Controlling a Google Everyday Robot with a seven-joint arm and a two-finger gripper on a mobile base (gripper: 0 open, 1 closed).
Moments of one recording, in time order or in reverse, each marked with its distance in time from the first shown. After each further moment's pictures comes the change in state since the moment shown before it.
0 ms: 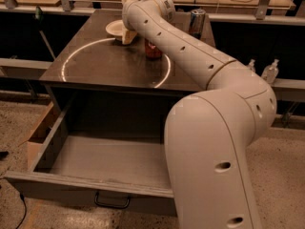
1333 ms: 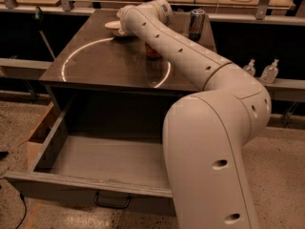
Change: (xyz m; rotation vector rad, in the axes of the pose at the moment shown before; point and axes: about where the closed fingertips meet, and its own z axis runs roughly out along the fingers) arm -0.004 0.022 0.009 -0.049 -0.014 -0.035
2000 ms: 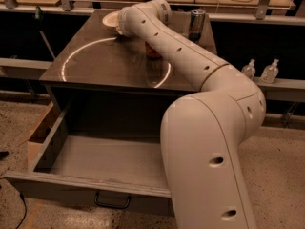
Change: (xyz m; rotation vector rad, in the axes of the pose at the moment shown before) arm -0.007 0.011 0.005 -0.052 -0.024 -0.032
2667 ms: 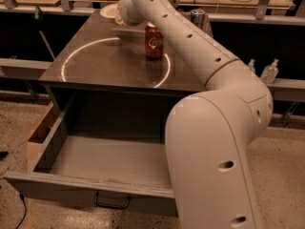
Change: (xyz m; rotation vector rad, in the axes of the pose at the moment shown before) arm -0.014 -0.027 -0.044 -0.072 -0.065 0.035
